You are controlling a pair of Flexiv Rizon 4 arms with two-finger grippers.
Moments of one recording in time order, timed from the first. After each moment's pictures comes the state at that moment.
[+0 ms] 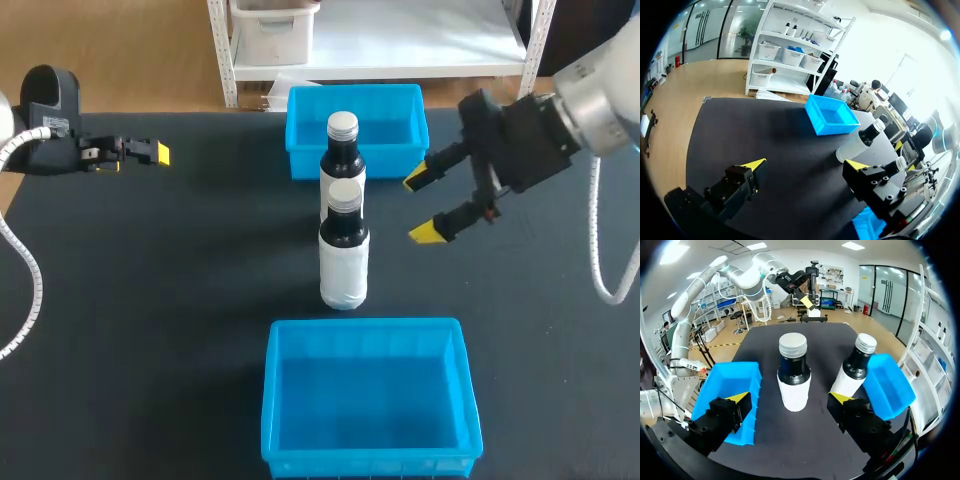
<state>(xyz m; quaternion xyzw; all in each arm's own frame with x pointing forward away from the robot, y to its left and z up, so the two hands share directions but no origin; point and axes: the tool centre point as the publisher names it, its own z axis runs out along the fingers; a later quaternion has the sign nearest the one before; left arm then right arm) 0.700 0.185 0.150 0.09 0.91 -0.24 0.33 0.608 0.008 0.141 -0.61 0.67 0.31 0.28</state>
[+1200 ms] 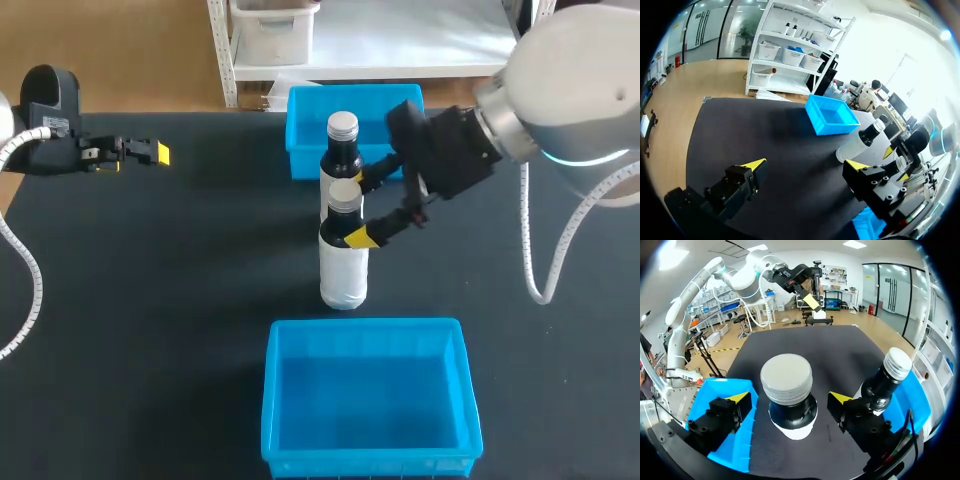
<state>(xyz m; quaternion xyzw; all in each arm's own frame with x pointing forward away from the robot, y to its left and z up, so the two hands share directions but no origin) 0.700 0.185 0.150 0.09 0.91 -0.24 0.33 0.617 0.080 0.122 -0.61 0.66 0.34 0.27</state>
